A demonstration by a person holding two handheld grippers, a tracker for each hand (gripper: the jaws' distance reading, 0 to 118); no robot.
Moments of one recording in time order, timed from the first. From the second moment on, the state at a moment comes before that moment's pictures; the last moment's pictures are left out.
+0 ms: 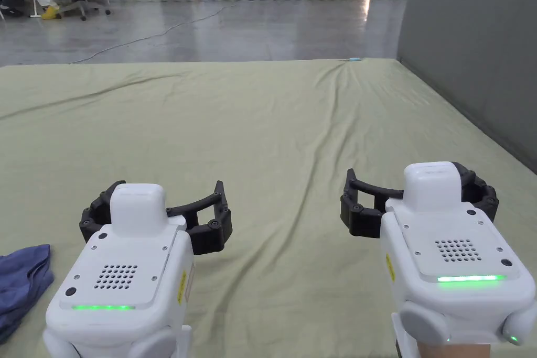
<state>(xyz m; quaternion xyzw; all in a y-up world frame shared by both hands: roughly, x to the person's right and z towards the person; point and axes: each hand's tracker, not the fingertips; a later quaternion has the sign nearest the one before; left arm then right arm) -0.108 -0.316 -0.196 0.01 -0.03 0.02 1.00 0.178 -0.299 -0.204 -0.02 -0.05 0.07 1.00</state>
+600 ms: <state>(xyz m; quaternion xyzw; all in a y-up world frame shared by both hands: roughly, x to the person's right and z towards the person) -0.108 -0.320 -0.205 -0.02 0.00 -0.02 1.00 0.187 -0.298 -0.206 -0.03 -0.04 0.06 1.00</state>
